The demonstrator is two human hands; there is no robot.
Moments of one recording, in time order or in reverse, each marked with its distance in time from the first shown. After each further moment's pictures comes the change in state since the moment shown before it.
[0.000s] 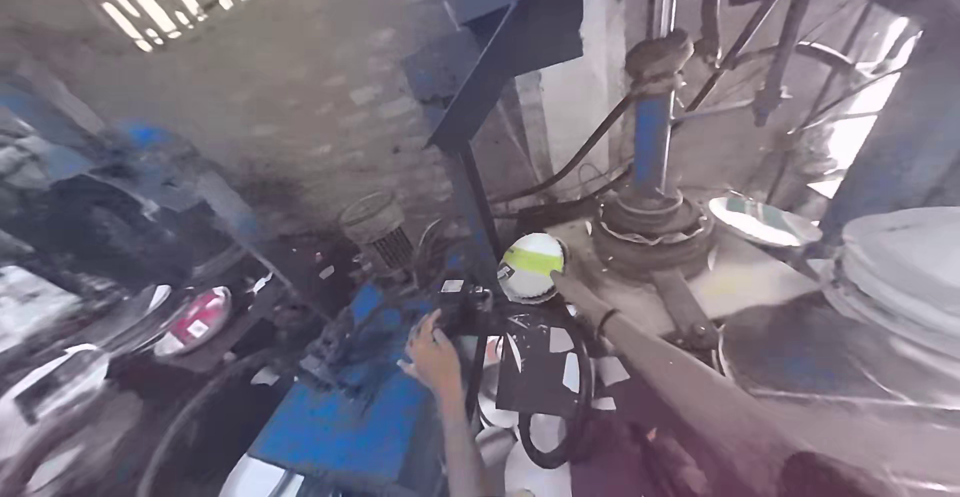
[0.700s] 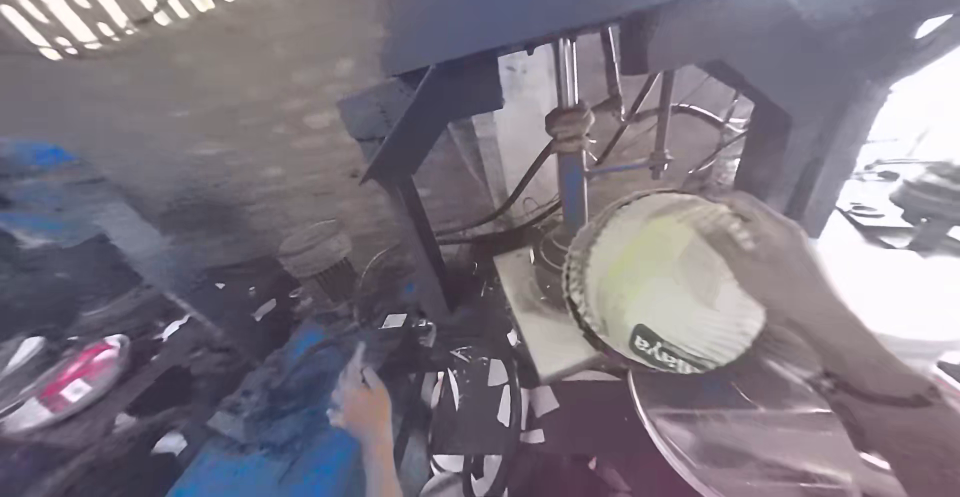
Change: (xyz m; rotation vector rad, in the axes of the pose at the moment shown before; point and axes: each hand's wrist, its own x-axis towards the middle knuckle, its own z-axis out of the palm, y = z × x) left_hand -0.001 0.024 -0.003 0.067 0.031 -0.053; right_hand -0.153 -0.030 -0.290 -0.313 0.626 -0.721
